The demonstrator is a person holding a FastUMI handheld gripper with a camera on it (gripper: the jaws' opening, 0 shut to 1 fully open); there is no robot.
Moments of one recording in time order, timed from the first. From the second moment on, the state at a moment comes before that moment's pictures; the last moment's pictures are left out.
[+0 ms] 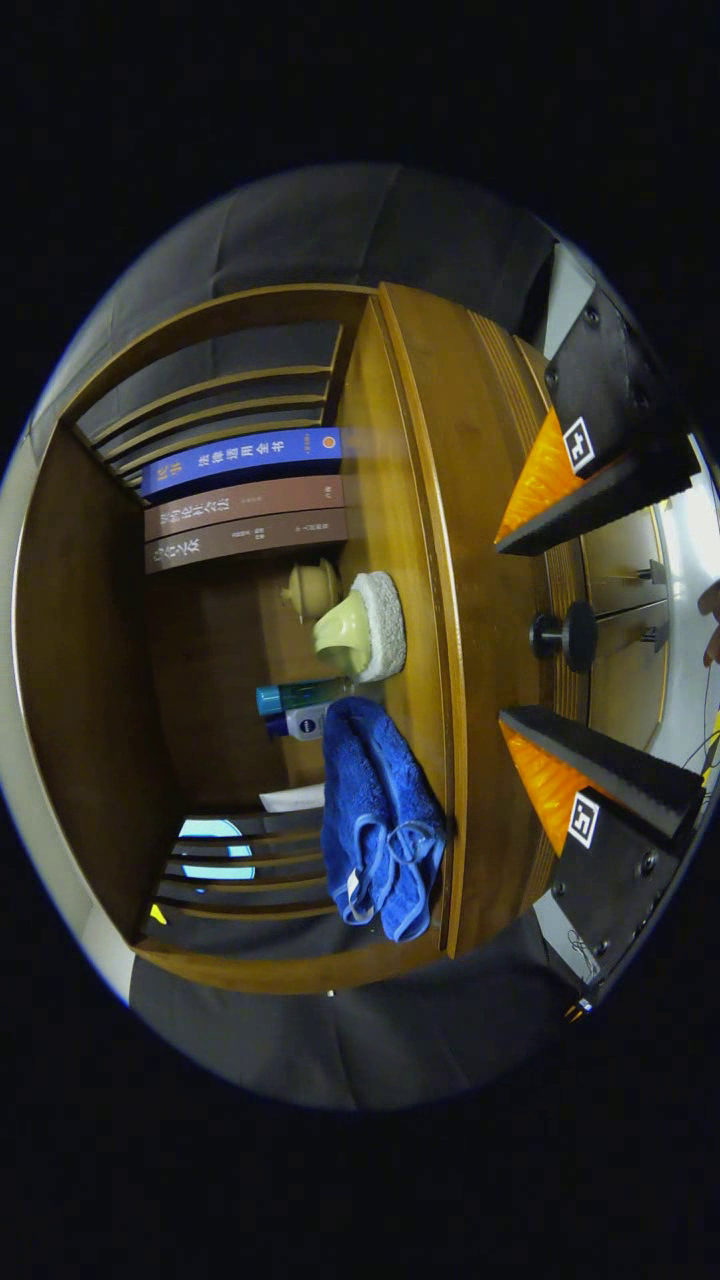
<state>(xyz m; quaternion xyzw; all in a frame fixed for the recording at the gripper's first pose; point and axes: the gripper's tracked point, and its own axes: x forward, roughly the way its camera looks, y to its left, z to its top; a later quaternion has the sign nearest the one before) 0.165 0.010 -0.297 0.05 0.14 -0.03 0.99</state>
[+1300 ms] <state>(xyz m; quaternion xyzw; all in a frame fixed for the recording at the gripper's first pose) 0.036 0.026 0.007 0.01 0.06 0.01 1.00</state>
